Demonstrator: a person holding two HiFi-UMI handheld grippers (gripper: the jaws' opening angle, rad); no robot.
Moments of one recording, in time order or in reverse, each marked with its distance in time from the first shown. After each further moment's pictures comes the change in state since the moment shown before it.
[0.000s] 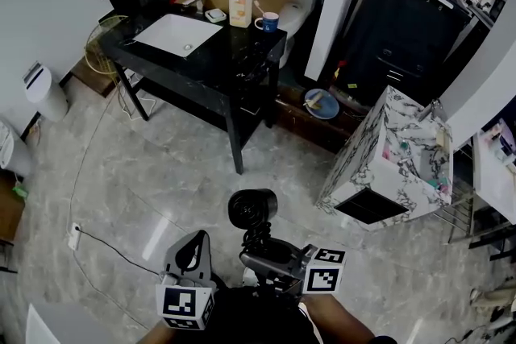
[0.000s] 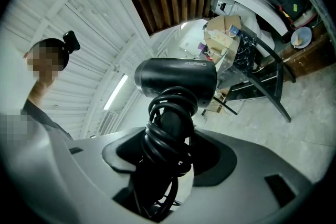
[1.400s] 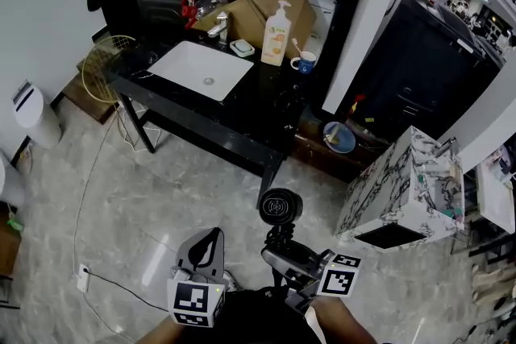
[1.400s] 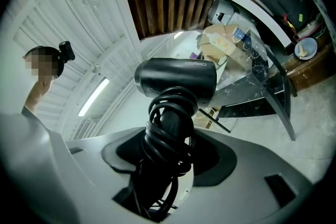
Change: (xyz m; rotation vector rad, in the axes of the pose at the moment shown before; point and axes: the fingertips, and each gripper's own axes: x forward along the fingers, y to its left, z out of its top) left arm 0.106 0.235 0.074 0.011 -0.055 -0.132; right arm 0.220 -0.055 0.106 -0.025 -0.134 -0.177
